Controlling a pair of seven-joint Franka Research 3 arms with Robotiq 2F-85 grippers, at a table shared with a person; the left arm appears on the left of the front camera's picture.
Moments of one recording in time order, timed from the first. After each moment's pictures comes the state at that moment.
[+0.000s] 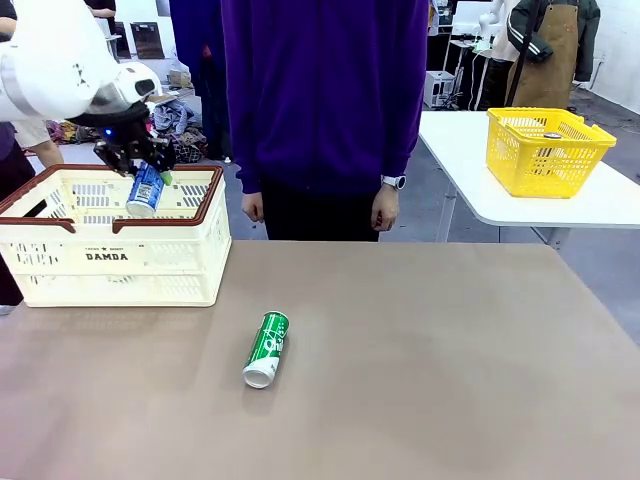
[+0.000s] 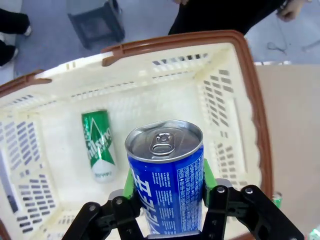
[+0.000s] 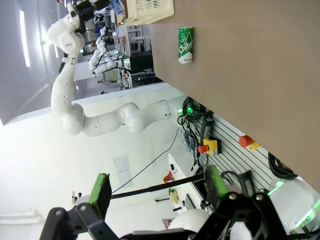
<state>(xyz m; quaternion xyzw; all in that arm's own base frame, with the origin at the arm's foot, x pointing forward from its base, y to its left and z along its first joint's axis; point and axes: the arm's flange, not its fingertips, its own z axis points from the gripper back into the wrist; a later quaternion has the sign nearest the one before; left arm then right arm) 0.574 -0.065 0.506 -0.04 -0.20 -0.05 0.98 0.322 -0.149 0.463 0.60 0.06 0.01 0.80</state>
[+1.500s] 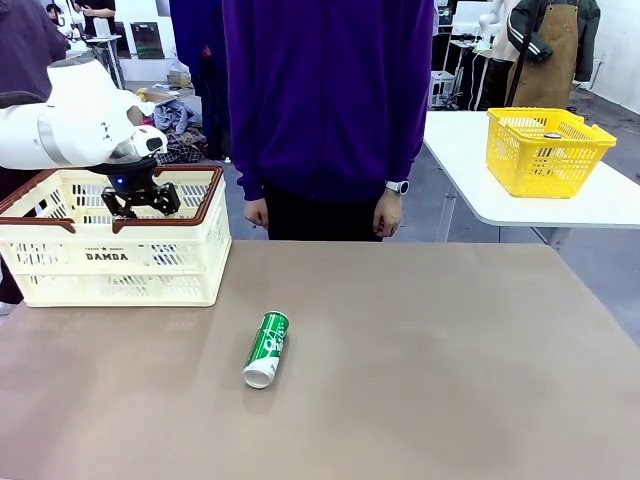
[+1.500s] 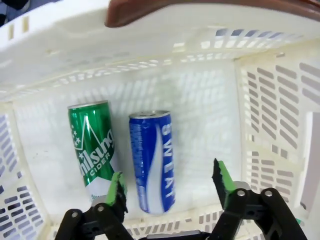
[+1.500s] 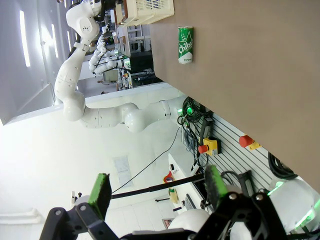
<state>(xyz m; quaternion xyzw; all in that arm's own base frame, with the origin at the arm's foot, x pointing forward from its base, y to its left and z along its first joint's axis) 0.615 -0.043 0.411 -0.04 -0.12 -0.02 0.99 0.322 -0.149 0.463 0.60 0.06 0.01 0.80</state>
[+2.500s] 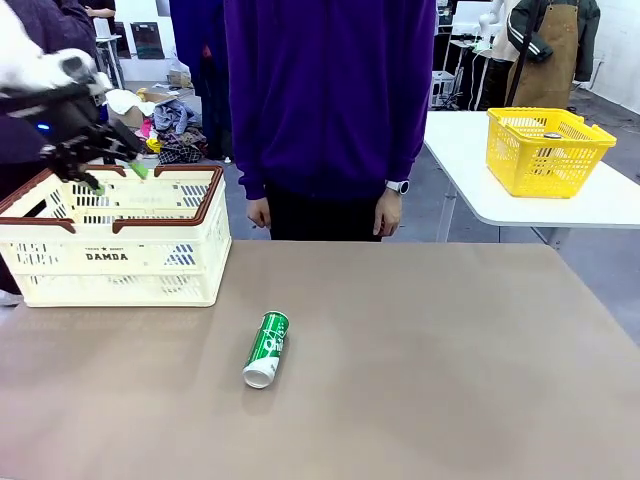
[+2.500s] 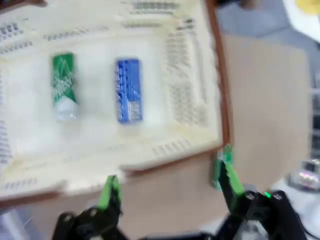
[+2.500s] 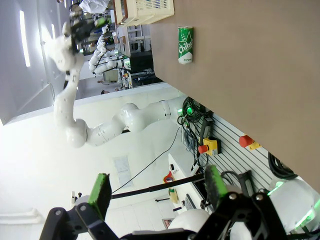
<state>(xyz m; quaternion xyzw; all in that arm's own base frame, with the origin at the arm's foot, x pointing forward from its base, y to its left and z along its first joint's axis) 0.465 -0.012 0.555 -0.21 -0.14 -0.03 0.97 0.322 -0.149 0.463 0.60 0.06 0.01 0.80</state>
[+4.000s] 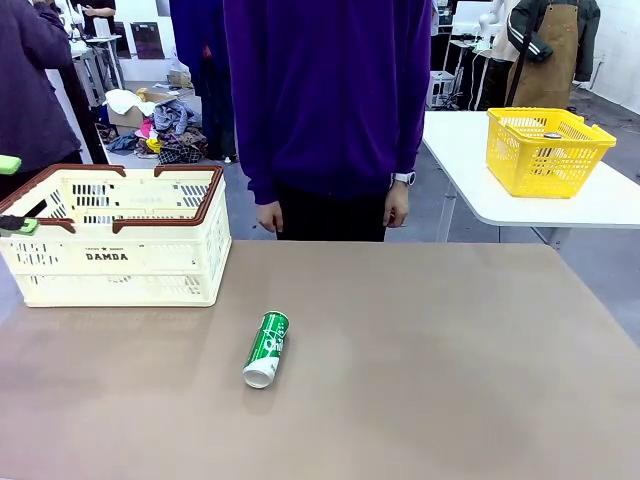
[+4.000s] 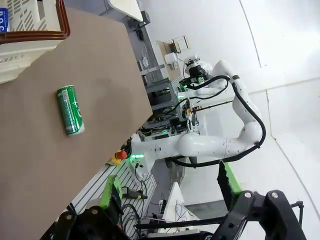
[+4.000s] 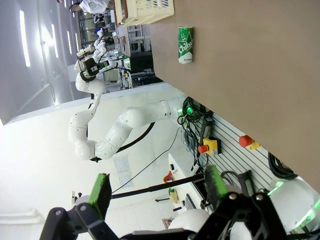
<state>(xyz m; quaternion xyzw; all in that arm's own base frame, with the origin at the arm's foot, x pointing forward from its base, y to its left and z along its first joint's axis) 0.294 0.082 0.516 -0.61 -0.13 -0.07 0.78 0.322 -0.149 0.463 0.60 0.06 0.01 0.80</state>
